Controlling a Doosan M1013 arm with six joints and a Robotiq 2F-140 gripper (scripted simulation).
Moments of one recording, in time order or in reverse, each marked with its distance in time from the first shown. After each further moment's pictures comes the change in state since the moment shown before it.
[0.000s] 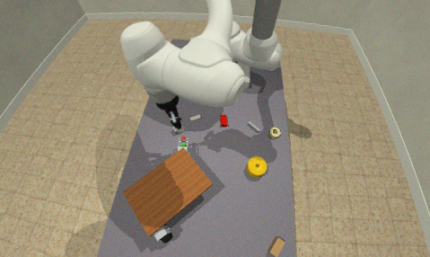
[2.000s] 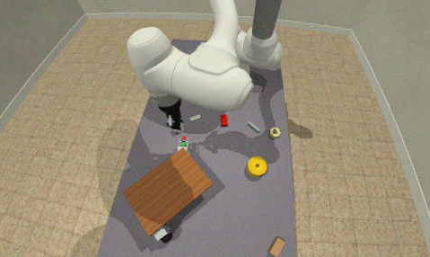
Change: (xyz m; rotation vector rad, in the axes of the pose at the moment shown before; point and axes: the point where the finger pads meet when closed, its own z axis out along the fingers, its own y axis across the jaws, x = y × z) arm -0.001 -0.001 0.008 0.039 -0.036 0.350
